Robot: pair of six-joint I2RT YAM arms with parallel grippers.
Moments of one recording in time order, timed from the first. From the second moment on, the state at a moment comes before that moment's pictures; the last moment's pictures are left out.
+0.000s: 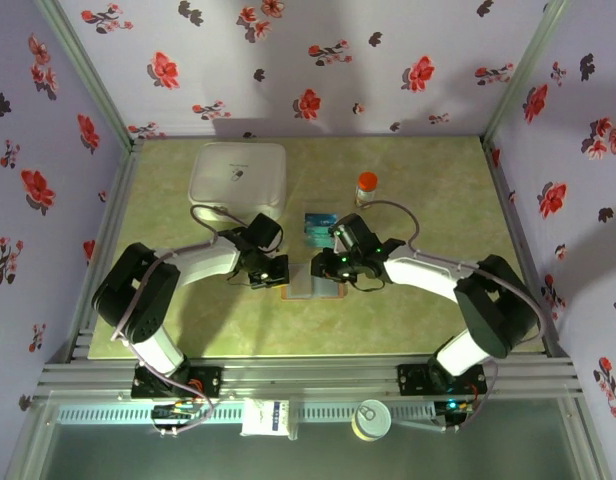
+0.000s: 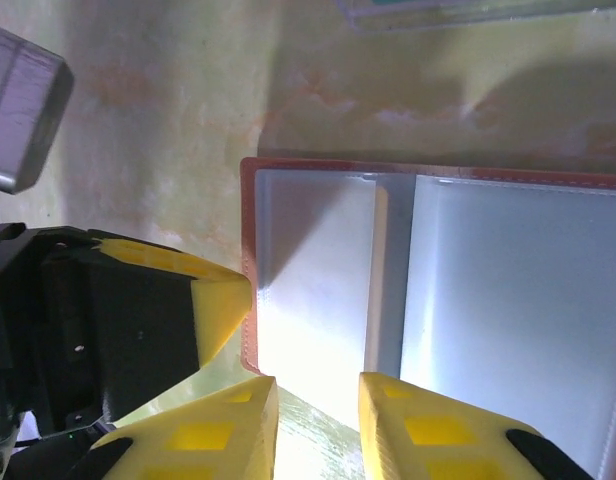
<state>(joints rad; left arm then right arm) -0.67 1.67 0.91 -0.46 0.31 -0.72 0.72 1.55 0.83 -0.21 -0.39 0.82</state>
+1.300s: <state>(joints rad) -0.66 1.71 0.91 -0.46 0.33 -0.70 0.75 1.76 0.99 -0.33 -0.36 0.82</state>
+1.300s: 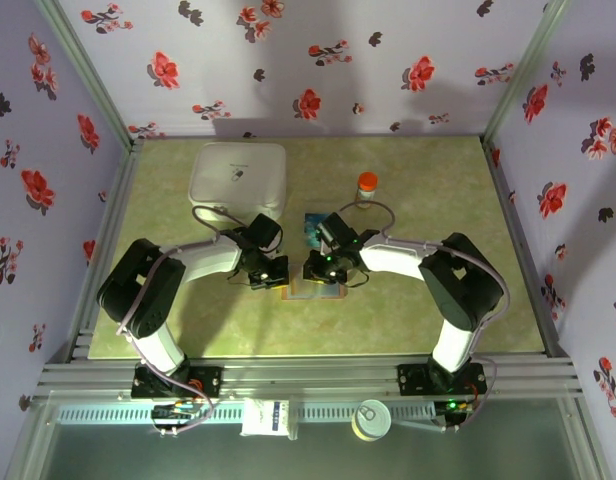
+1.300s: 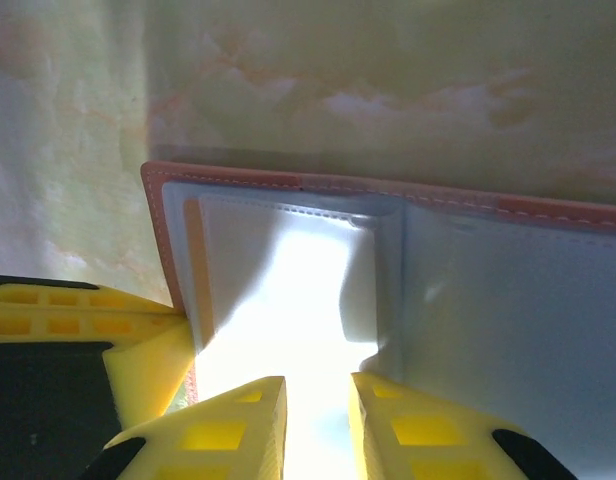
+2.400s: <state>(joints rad) -0.64 1.61 0.92 -0.40 0.38 -0.79 0.74 1.76 0.93 -0.28 -0.36 0.80</state>
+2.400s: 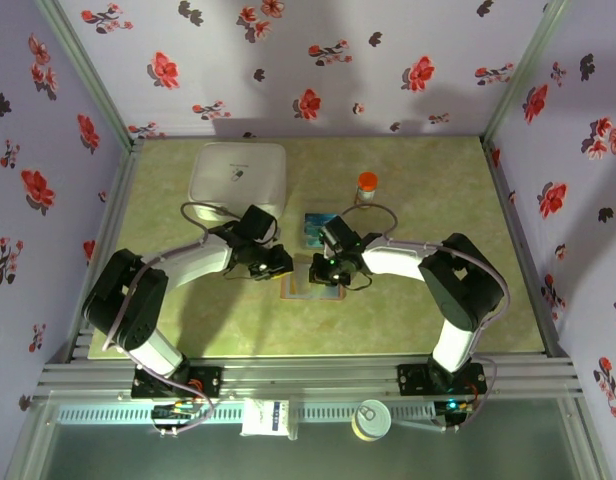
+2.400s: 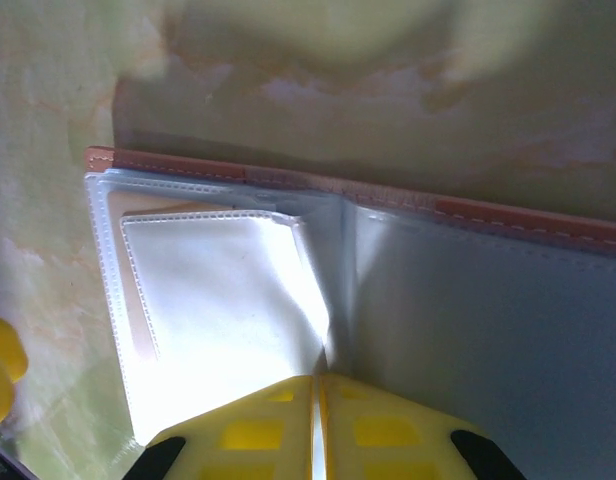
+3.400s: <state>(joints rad) -0.67 1.72 0.91 -0.25 0.44 -0.86 0.69 1.71 0.81 -0.09 -0.48 0.83</state>
